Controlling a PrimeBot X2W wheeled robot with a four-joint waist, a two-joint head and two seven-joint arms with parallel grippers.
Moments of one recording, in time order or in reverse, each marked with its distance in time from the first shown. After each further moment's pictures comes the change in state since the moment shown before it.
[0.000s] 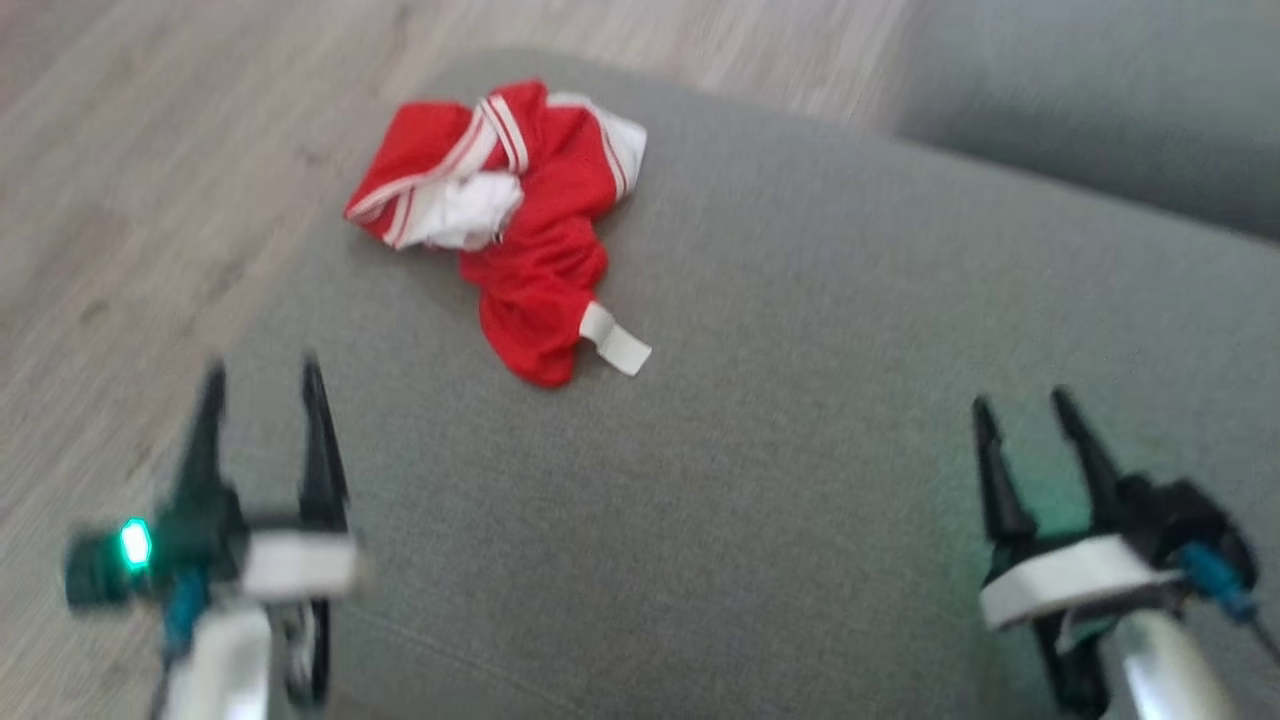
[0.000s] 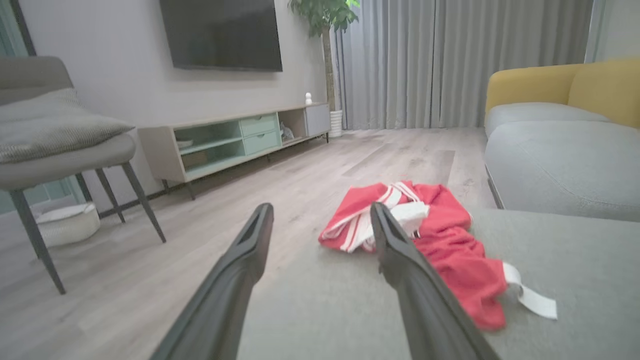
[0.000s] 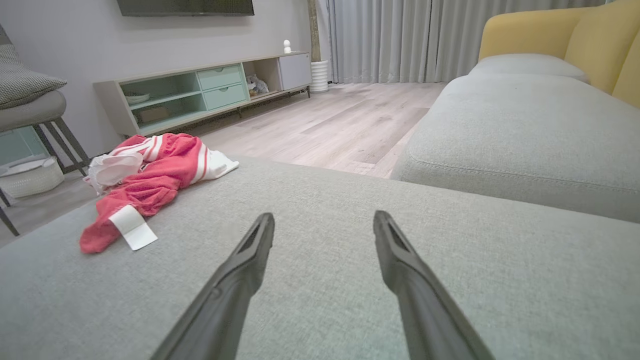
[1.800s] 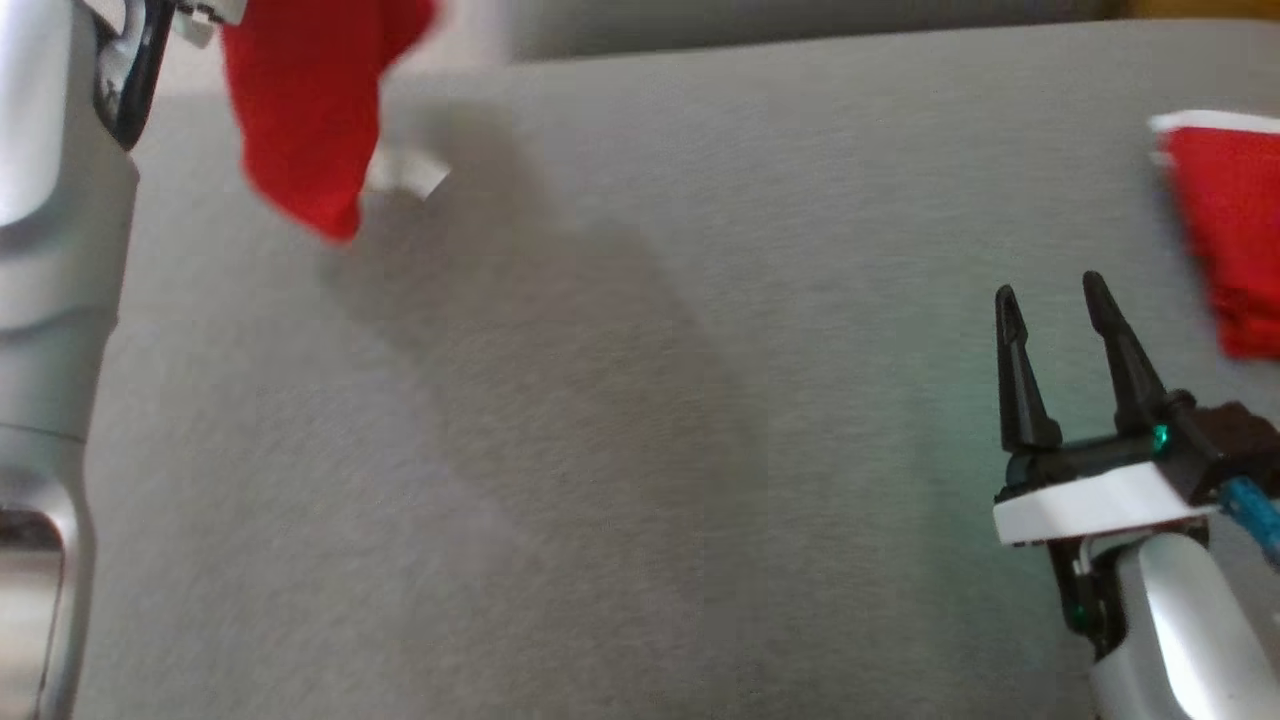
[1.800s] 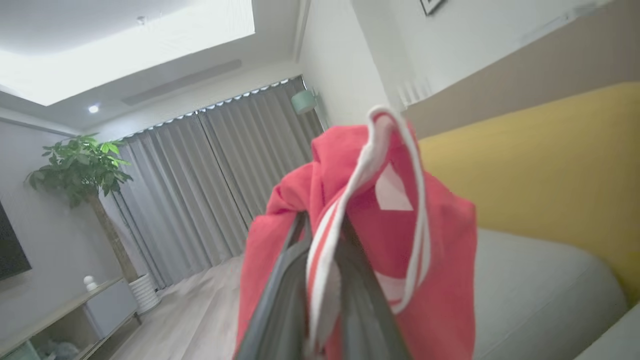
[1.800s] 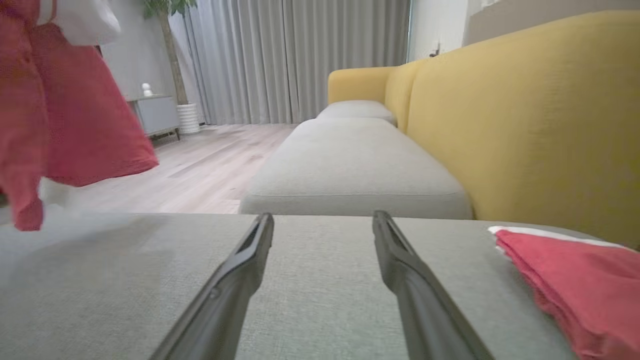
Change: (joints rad) left arm -1.127 0.247 -0.397 0.495 -0.144 -0.180 0.093; right arm -0.124 -0.062 0.024 -0.118 0.010 0.000 -0.012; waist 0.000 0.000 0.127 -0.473
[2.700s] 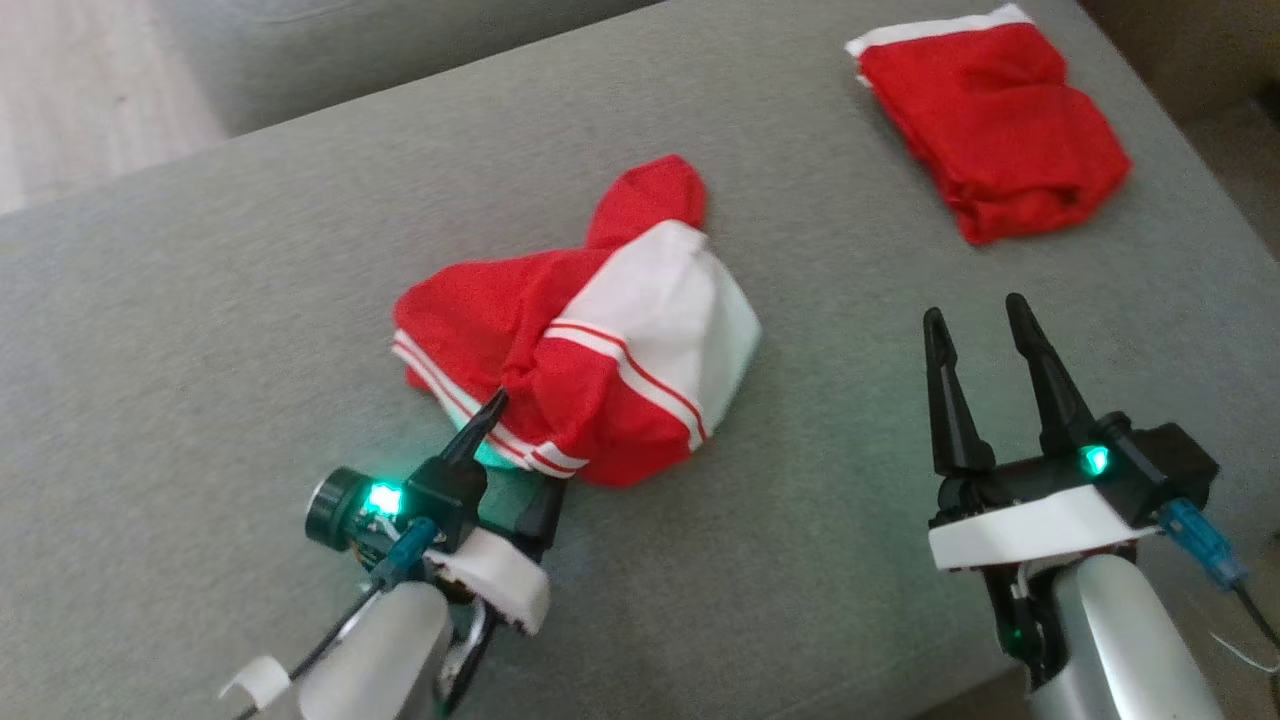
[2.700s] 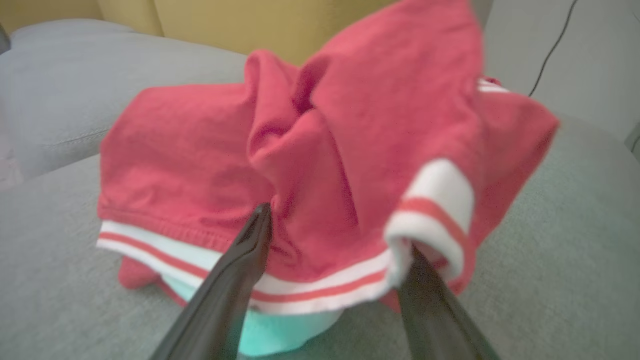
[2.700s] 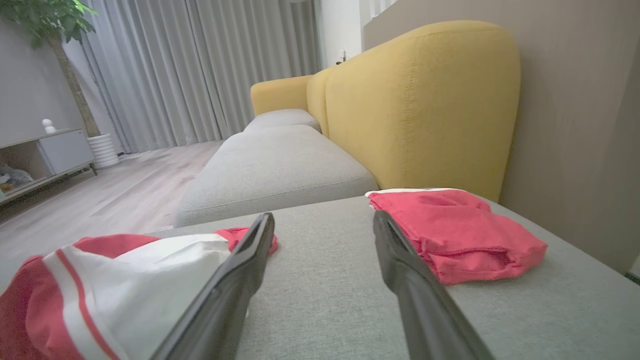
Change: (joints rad) left arm 0.806 -0.143 -0.266 -0.147 -0.132 0.127 -0.079; right arm 0.039 0.070 0.072 -0.040 0.053 0.000 0.000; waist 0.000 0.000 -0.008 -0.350
